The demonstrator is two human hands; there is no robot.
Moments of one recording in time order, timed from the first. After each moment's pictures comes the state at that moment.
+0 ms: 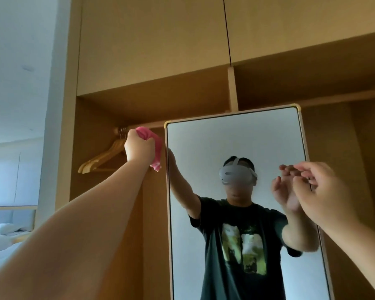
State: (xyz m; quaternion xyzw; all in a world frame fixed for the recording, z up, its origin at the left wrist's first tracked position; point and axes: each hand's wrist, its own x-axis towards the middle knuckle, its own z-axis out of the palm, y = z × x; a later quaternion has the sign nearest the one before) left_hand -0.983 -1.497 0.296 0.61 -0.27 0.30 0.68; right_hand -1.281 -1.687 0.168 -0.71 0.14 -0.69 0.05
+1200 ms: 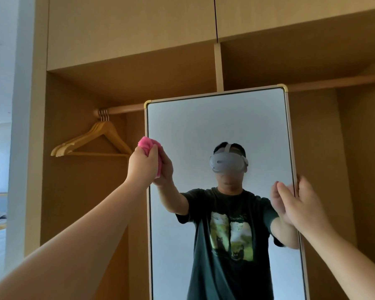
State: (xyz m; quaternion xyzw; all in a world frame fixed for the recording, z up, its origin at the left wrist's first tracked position) left_hand -1.022 -1.540 0.213 0.61 -0.36 0.24 0.66; right_hand -1.262 -1.762 0.108 -0.70 0.22 -0.62 0.28
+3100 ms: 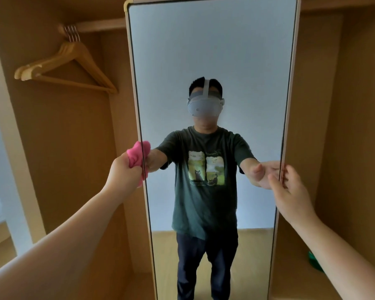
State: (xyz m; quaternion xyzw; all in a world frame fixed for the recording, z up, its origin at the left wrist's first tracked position) left_hand -1.012 -1.492 0.043 0.73 -0.38 0.07 0.57; right_hand -1.288 -1.733 -0.026 -0.76 0.28 -0.52 0.28
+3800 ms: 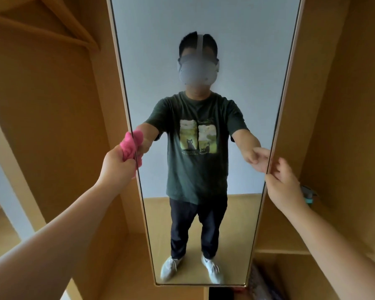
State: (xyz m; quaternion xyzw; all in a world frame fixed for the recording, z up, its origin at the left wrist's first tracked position) left_hand -1.018 -1.490 -0.025 0.74 -0.34 0.01 0.58; right_hand -1.305 -1.733 -0.090 -0.75 0.35 -0.43 0.36
